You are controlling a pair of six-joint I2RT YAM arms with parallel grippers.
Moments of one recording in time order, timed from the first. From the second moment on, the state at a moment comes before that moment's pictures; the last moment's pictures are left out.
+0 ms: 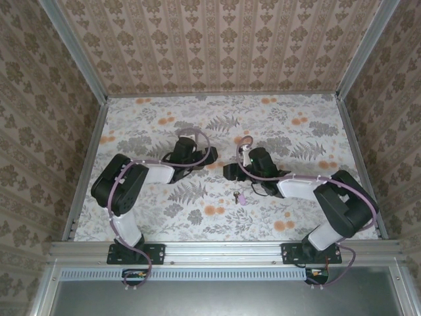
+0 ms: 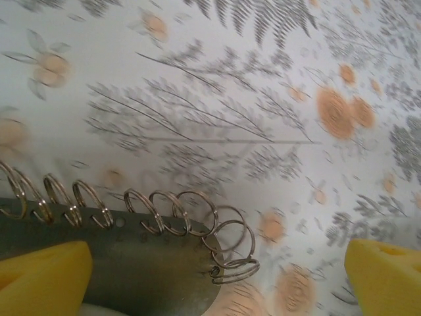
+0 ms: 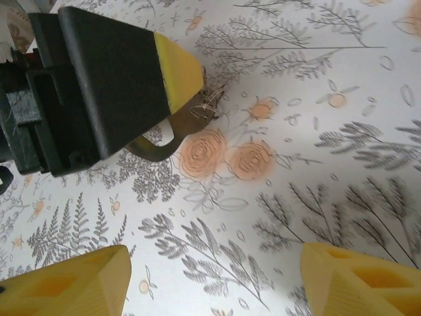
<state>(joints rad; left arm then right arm) -0.61 1.80 0.79 0.37 0.08 -0.64 0.57 1.53 0.60 0.34 -0.19 0.47</state>
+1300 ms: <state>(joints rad) -0.58 1.43 0.72 0.19 0.11 -0.71 0.55 1.60 0.58 0.36 -0.24 0.48</state>
